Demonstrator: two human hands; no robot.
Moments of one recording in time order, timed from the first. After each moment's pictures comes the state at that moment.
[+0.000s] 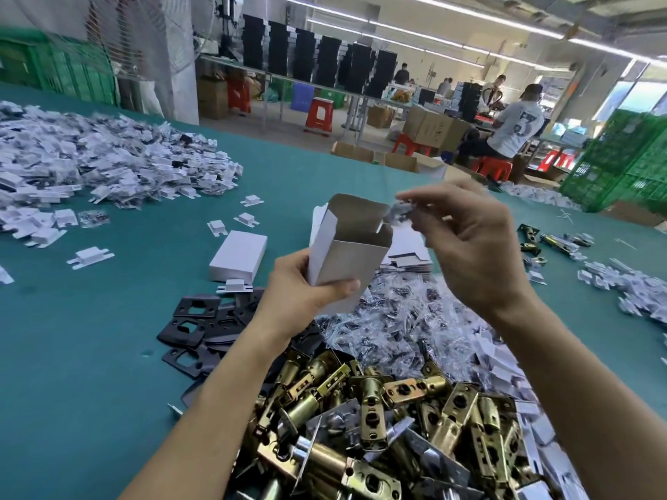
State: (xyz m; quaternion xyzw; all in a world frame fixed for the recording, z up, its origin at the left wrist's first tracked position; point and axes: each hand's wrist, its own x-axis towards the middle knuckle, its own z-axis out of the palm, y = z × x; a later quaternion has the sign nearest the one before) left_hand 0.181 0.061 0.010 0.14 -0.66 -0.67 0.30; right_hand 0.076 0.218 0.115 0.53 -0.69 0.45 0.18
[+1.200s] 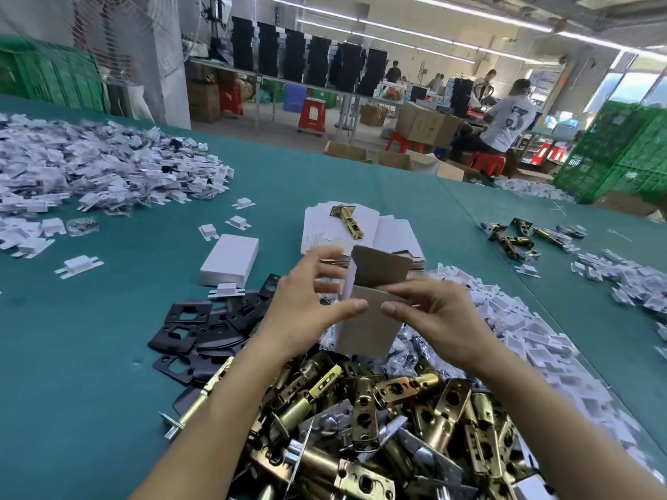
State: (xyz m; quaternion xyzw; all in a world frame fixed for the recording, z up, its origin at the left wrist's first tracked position) left_hand 0.174 0.073 0.001 0.11 -0.77 -0.57 0.28; right_hand 0.055 0.247 0.037 0.51 -0.74 0.43 -0.07
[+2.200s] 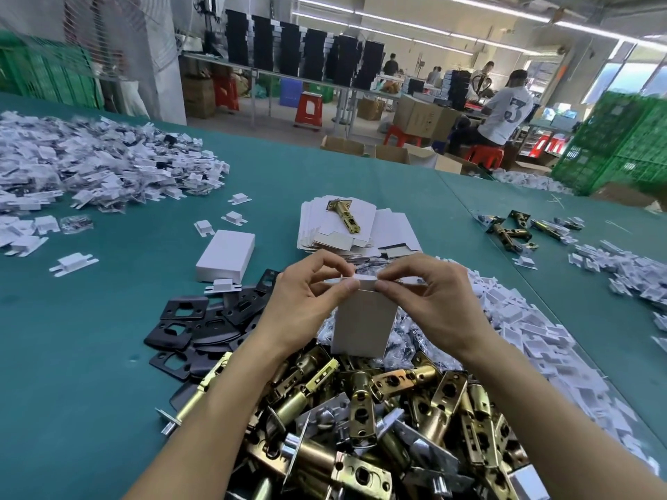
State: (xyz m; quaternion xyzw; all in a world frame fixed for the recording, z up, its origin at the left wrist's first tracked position) left_hand 0.171 0.078 -0.003 0.06 -0.72 -0.63 0.30; right_hand 0.057 0.240 0.039 0.50 -0.74 0.44 0.05
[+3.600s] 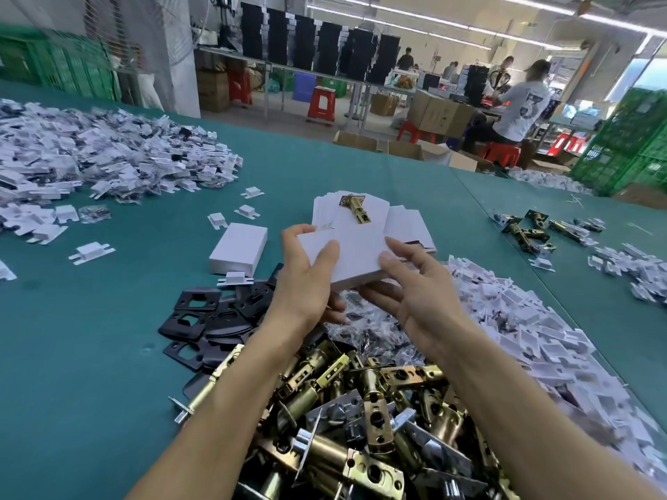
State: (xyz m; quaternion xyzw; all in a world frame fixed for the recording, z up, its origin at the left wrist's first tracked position) left_hand 0.168 0.079 0.013 0.23 -0.62 -0.69 0.30; right_hand 0.081 0.195 0.036 0.12 -0.57 0.76 -0.28
